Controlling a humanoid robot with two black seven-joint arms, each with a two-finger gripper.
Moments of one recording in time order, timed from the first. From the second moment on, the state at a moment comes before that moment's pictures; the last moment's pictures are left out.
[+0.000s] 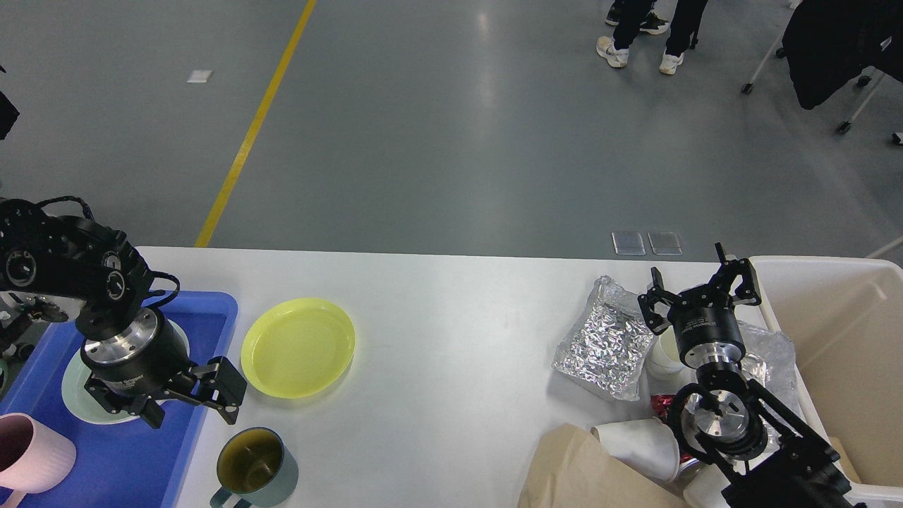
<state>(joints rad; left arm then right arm) -1.85 0.47 1.30 -1.48 0.23 -0.58 0.00 0.29 -0.15 1.12 0.89 -0.15 0.13 0.47</state>
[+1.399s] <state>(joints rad) -1.45 0.41 1.13 -1.35 0.43 -0.30 0.04 0.29 -0.15 1.12 0.89 -0.15 0.13 0.47</state>
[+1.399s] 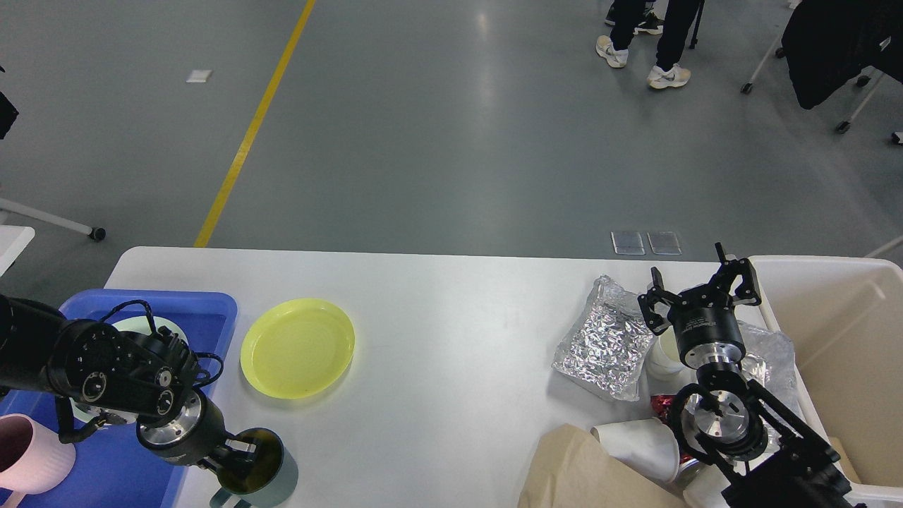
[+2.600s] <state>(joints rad) -2.44 0.46 1.54 -1.47 0.20 -0.96 0.03 0.29 -0.15 1.12 0.88 -0.15 0.13 0.47</state>
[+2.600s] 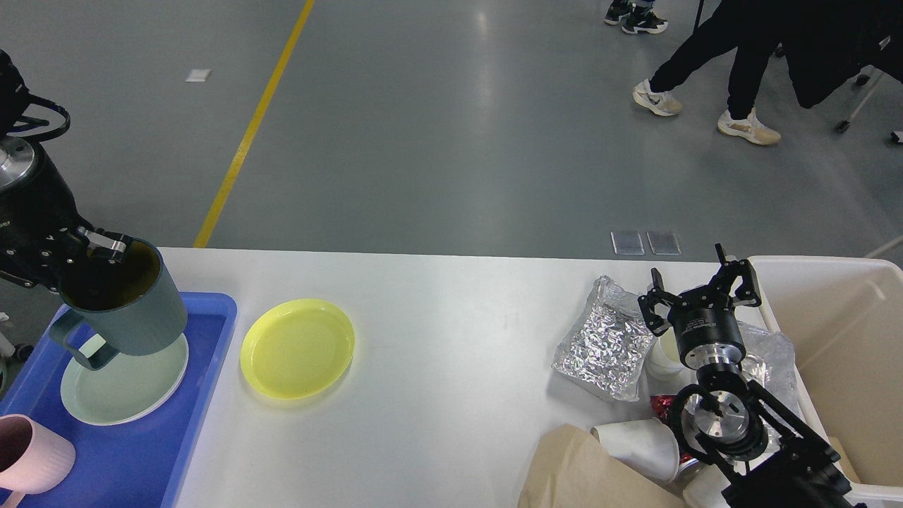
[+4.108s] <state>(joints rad) -1.30 0.83 1.04 -0.93 0.39 -0.69 -0.01 0.29 -0.15 1.12 0.88 -0.15 0.13 0.47</state>
